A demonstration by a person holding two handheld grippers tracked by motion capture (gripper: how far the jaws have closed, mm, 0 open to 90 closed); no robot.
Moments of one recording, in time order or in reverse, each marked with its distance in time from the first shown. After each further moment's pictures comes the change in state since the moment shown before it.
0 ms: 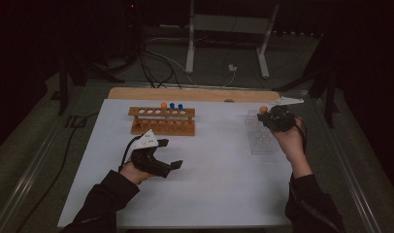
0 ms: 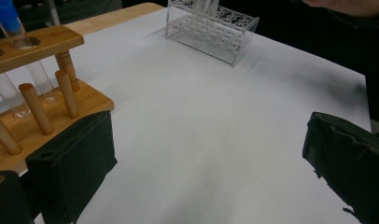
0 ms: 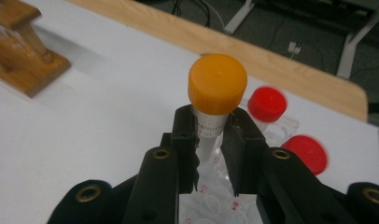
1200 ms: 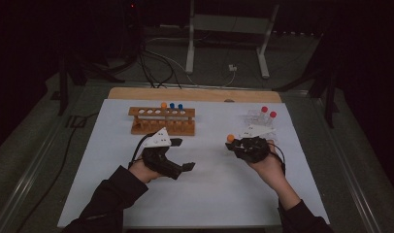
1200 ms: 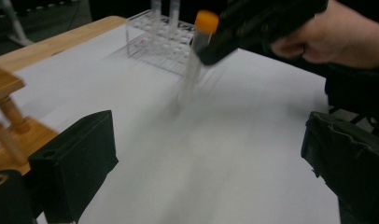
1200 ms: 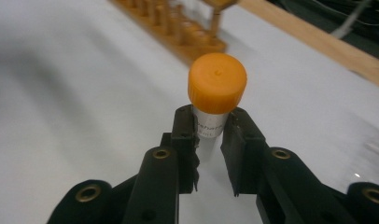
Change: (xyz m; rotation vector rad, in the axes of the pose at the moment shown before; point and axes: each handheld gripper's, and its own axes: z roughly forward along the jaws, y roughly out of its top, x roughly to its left) left arm -0.027 0.033 0.014 0.001 -0.093 0.070; right arm 0.119 -0.028 -0.025 -0.016 0.292 -0.204
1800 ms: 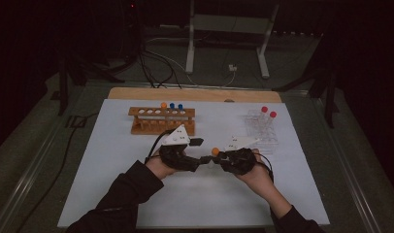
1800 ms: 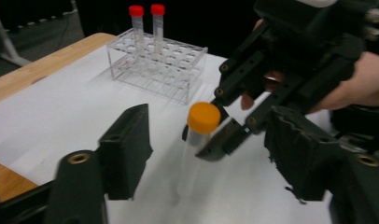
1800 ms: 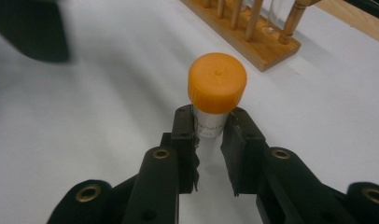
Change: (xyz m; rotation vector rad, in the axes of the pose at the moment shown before) left arm -0.014 0.023 0.038 -0.005 -0.013 0.061; right arm 0.040 -0.001 0.016 0.019 0.130 -0.057
